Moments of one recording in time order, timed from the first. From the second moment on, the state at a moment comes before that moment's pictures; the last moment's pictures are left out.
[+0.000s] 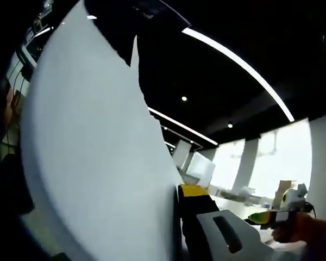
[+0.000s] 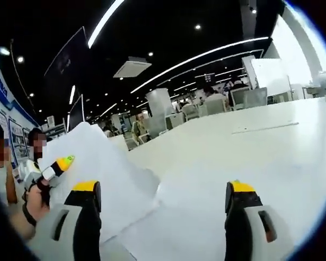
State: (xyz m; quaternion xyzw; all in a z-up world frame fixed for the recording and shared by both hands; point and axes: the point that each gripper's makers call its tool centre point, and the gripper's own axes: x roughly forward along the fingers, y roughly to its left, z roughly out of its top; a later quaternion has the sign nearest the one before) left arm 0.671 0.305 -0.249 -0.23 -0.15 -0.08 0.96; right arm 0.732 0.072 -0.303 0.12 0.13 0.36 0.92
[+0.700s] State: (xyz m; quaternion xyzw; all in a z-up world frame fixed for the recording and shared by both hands) left arm 0.671 0.304 -0.248 -0.23 -0.15 -0.09 0.96; right arm 0.726 -0.004 -0.306 0.04 0.15 0.30 0.94
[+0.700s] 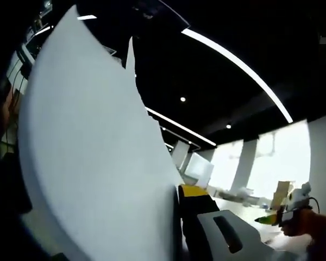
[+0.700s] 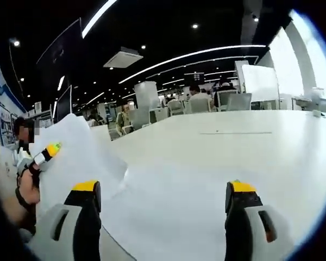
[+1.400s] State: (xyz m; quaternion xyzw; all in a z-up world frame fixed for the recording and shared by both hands) left arm 0.670 0.304 -0.248 -0.23 -0.15 -0.09 0.96; right arm 0.731 -0.045 -0.314 0.02 0.16 0.25 0.95
